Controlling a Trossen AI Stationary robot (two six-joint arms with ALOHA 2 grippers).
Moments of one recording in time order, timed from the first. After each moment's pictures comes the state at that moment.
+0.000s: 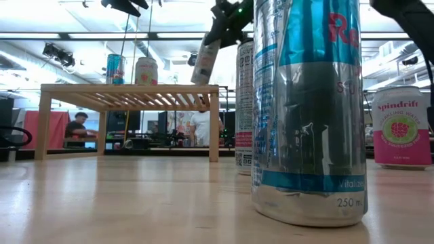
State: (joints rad) left arm 0.74 1.01 1.43 -0.79 -0.03 0.17; right arm -0.50 1.97 2.21 -0.73 -0.02 -0.13
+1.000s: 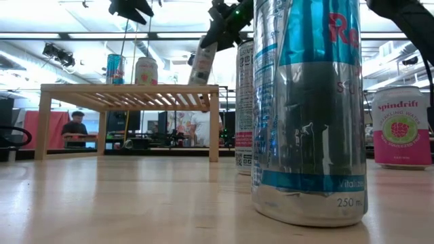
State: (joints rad) left arm 0.74 1.08 1.43 -0.80 0.00 0.16; right arm -0.48 1.99 2.21 -0.75 -0.04 -0.13
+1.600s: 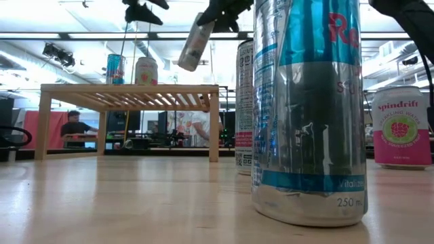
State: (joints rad) left arm 0.67 1.16 1.43 -0.73 0.21 -0.01; right arm -0.44 1.97 2.31 -0.79 -0.16 -0.12
